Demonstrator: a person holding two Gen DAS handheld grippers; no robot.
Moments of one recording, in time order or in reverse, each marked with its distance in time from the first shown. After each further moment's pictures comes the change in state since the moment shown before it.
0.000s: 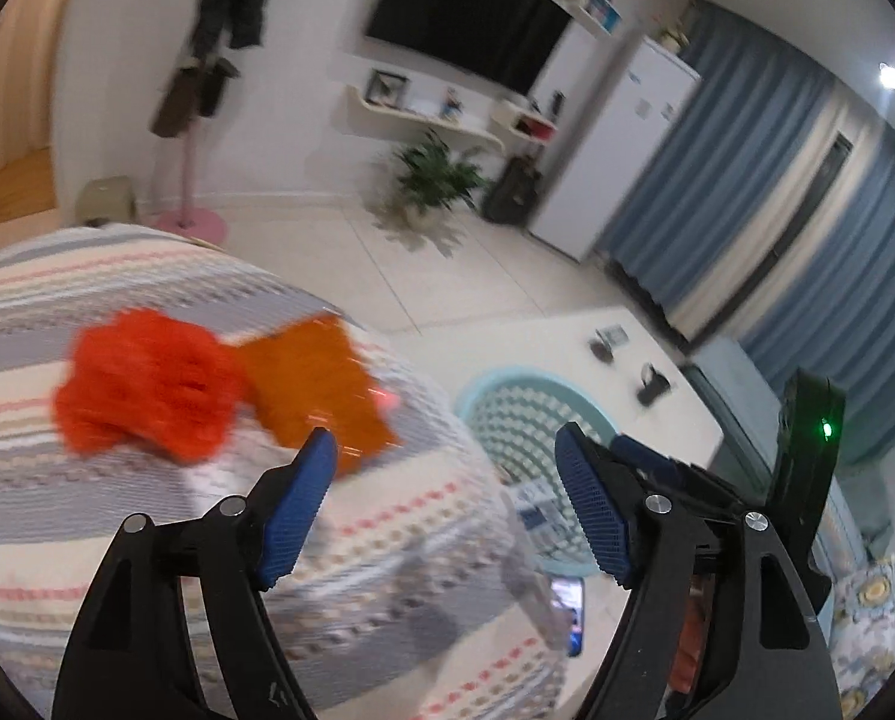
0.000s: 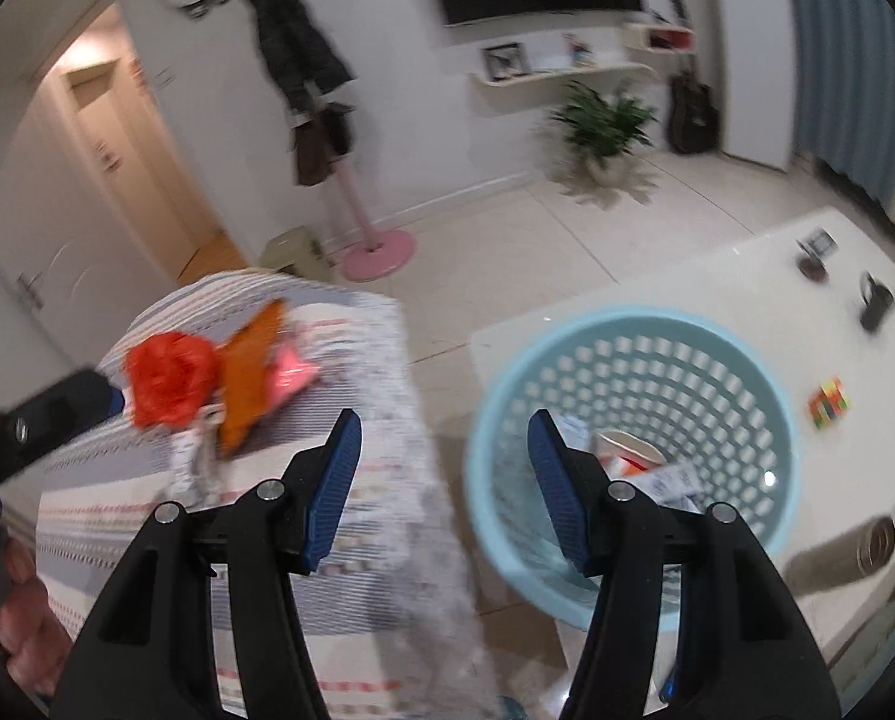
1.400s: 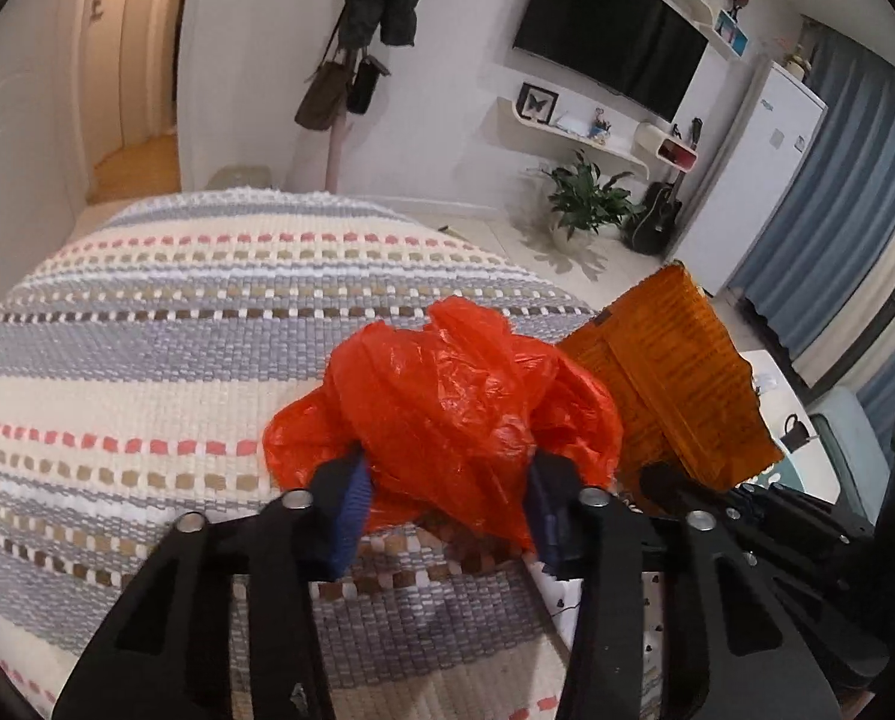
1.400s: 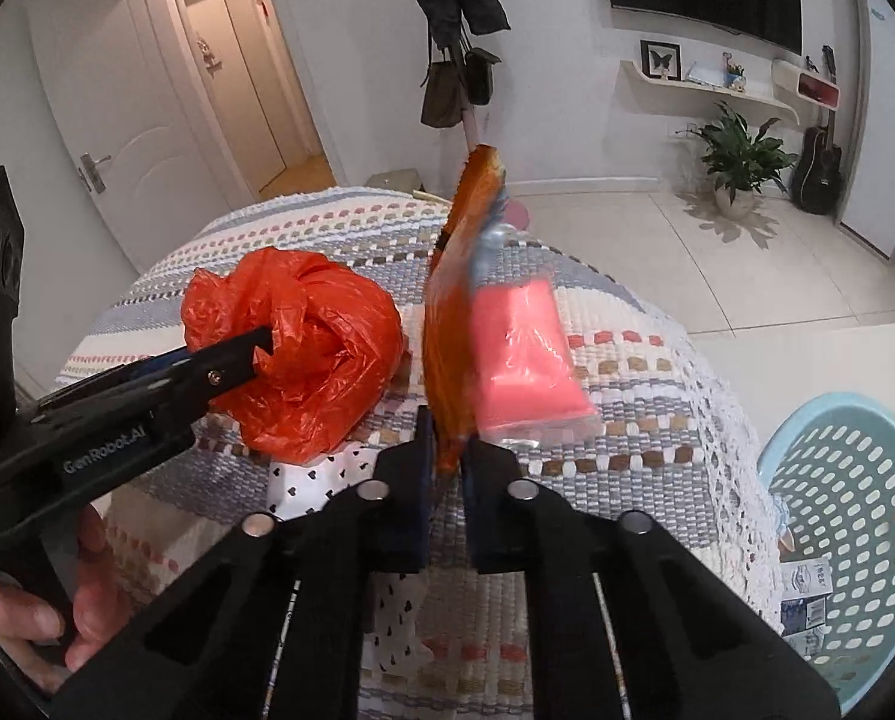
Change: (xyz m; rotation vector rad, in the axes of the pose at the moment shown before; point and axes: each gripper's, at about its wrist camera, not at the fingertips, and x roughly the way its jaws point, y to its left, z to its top) left arm 0.048 0.142 0.015 -0.083 -0.037 0.290; right arm 0.117 0.145 0.003 -0.237 0.071 0.135
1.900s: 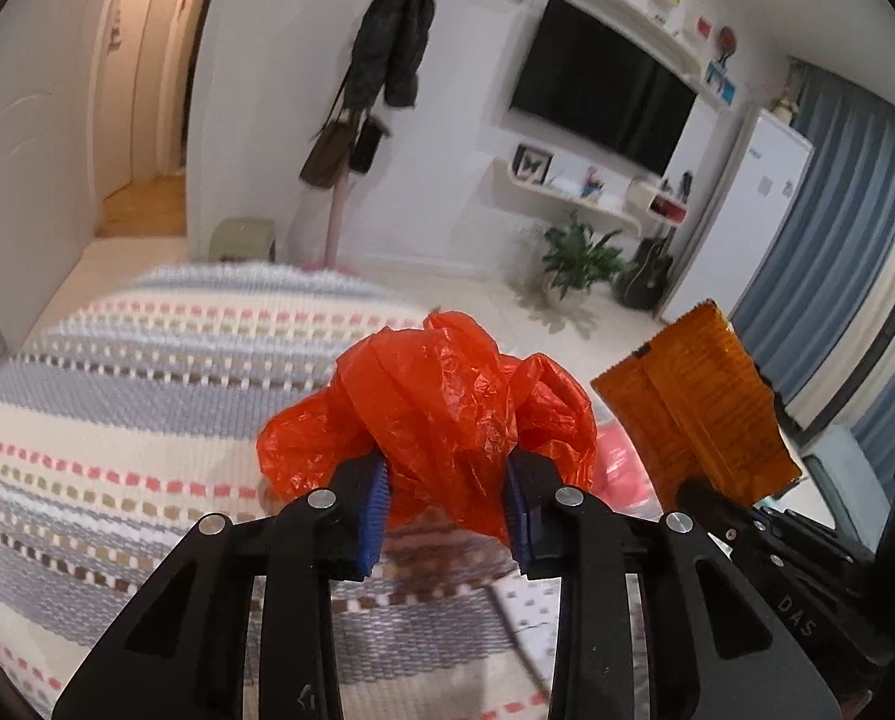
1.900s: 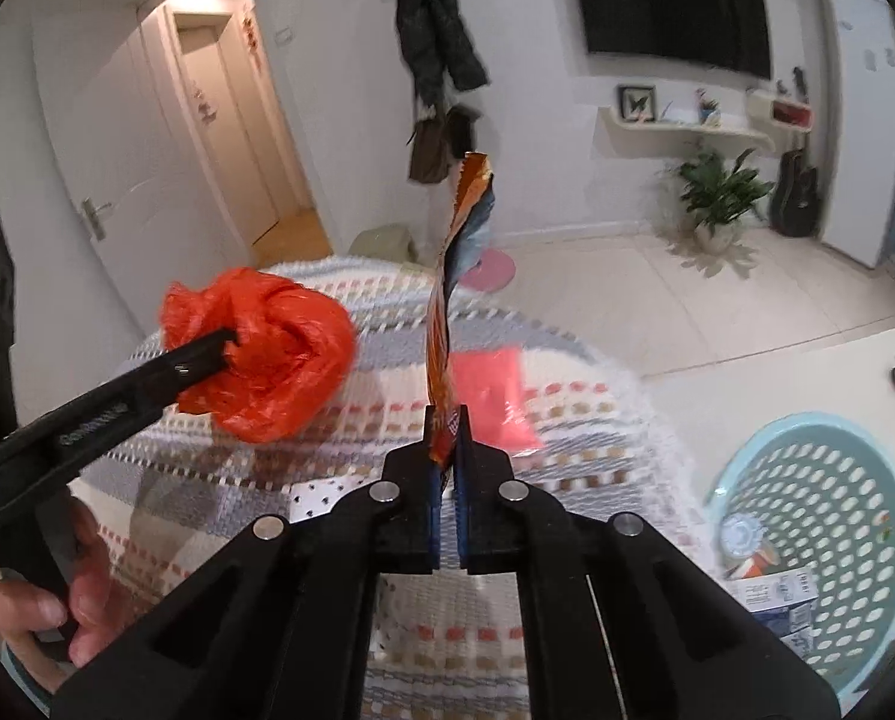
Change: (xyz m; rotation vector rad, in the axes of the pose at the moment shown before) left arm -0.051 -0.003 0.008 -0.017 -0.154 -0.028; right arm -0.051 -0.013 0.007 0.034 -0.148 -0.037
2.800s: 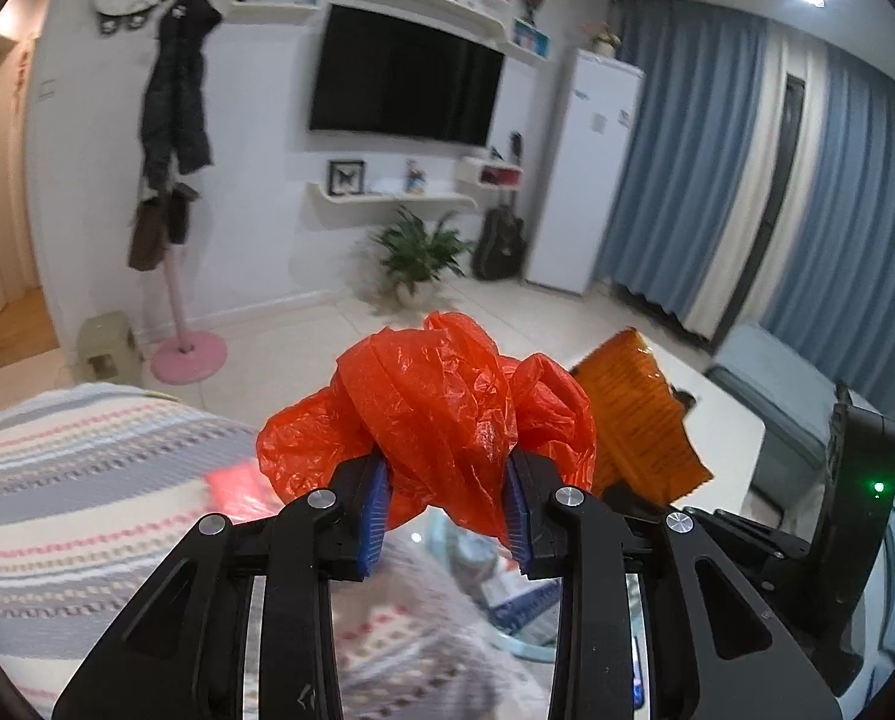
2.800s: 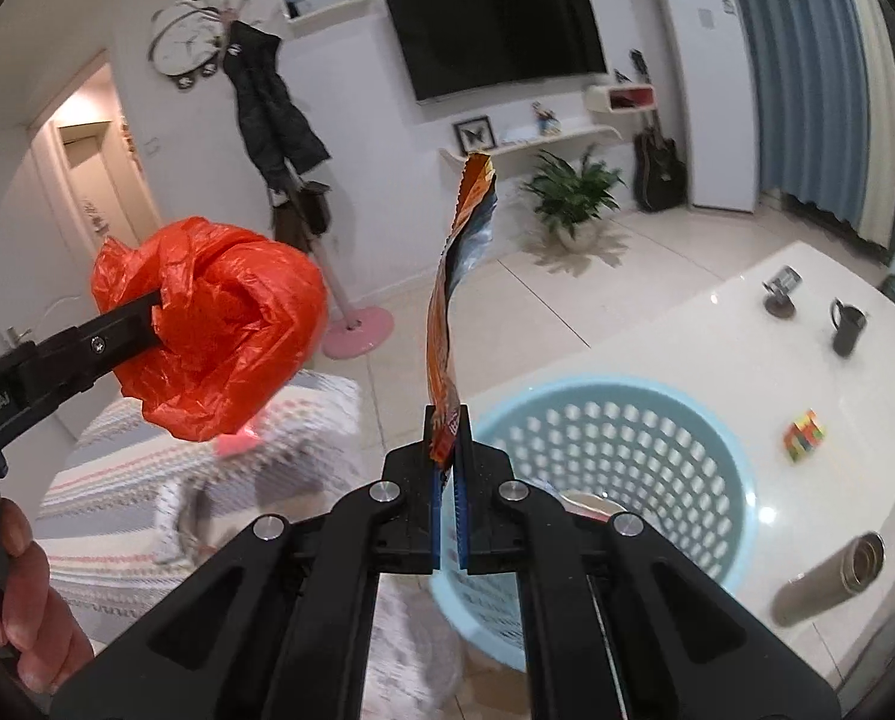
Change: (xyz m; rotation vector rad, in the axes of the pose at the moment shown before) left arm -0.031 -0.222 -0.028 0.313 0.023 -0.255; right arm -0.118 -0.153 -0.044 0.254 -0.113 -0.203
